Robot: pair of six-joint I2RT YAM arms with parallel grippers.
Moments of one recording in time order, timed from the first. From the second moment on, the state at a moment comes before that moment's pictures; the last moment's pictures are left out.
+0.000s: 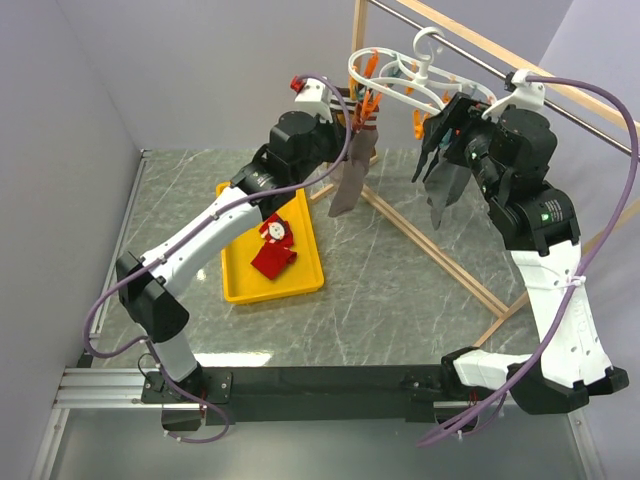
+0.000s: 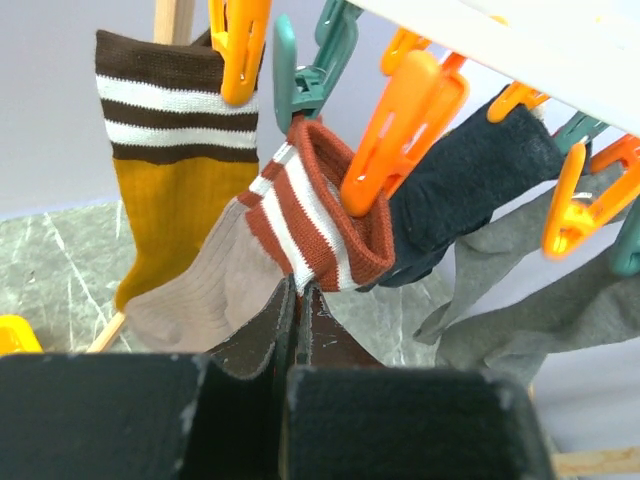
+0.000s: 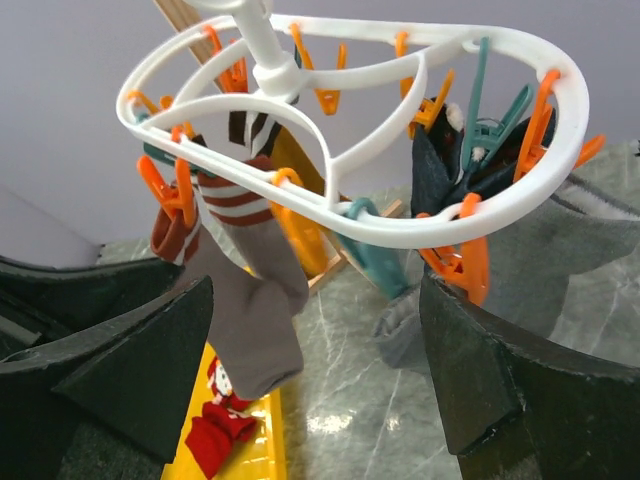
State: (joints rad) left arm -0.76 1.72 1.81 -0.14 -0.20 -0.41; right arm 0.33 1.22 1.80 -0.70 0.27 0.38
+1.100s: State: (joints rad) left arm -0.44 1.30 1.32 -0.30 0.26 -0.44; right arm 0.32 1.03 1.59 -0.70 0.13 0.31
